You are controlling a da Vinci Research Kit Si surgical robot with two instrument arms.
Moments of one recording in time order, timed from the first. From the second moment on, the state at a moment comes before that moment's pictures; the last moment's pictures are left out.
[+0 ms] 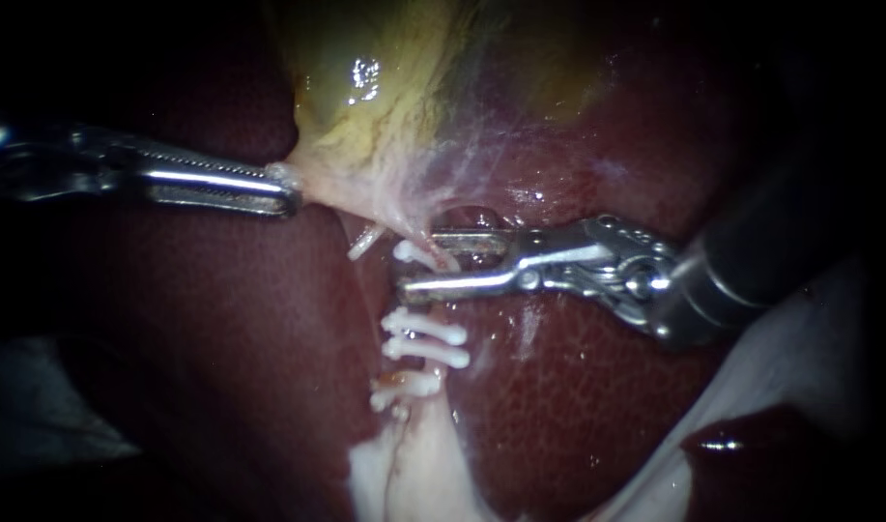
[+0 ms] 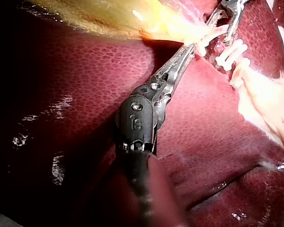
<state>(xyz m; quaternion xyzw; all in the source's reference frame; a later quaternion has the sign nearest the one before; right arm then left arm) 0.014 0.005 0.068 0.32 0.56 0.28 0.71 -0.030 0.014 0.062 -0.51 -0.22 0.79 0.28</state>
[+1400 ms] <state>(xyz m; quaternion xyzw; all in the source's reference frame) 0.019 0.005 0.069 0.34 0.60 0.25 0.69 -0.030 0.014 0.062 -0.50 -0.22 0.79 0.28</state>
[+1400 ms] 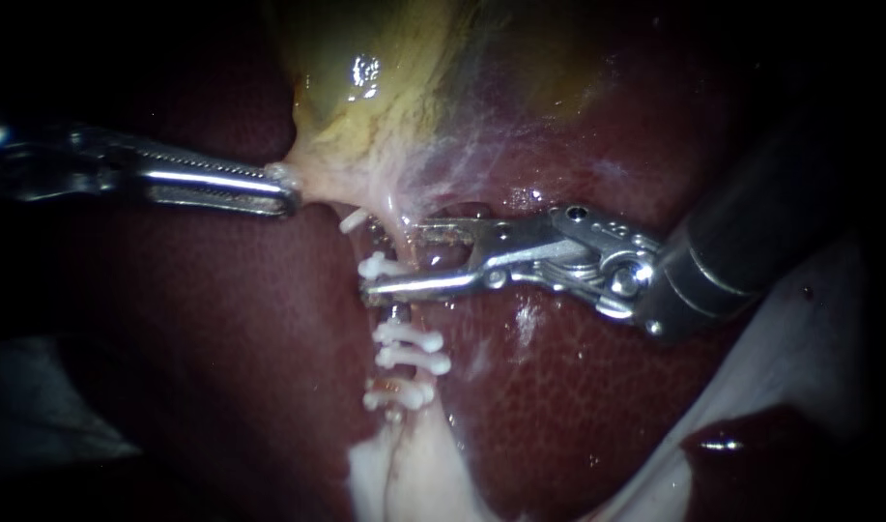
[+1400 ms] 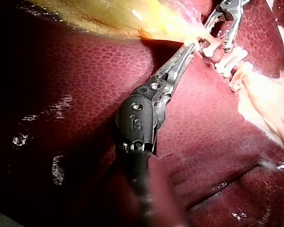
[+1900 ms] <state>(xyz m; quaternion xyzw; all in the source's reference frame) 0.010 0.004 0.066 0.22 0.57 0.13 0.78 -0.030 0.014 0.062 -0.50 -0.22 0.79 0.28</state>
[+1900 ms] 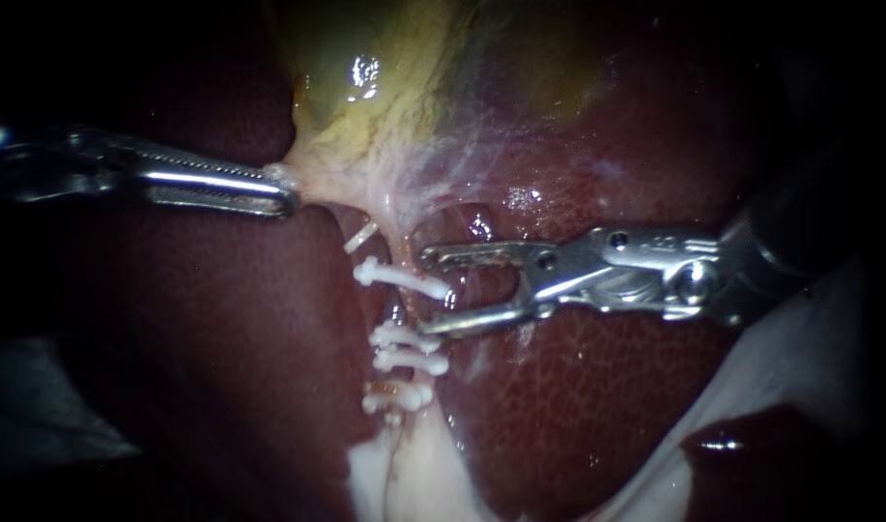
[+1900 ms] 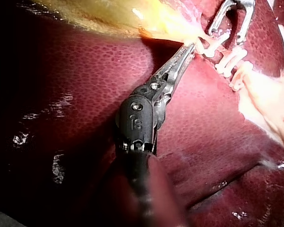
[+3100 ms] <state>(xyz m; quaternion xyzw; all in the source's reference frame) 0.004 0.004 0.058 0.17 0.55 0.05 0.82 -0.033 0.014 0.068 -0.50 -0.21 0.79 0.28</state>
